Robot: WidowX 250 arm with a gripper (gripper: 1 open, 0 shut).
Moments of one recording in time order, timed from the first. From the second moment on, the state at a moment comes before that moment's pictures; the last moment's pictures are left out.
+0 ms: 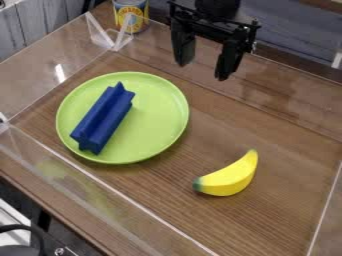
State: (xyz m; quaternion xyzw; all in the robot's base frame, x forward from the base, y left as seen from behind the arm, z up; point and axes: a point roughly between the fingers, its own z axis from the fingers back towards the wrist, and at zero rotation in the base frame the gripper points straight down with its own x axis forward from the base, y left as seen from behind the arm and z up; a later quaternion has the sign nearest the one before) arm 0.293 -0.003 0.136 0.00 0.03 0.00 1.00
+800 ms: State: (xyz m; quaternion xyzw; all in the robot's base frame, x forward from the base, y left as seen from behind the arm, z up) arm 0.249 -0.055 0.097 -0.01 0.03 -0.11 0.99
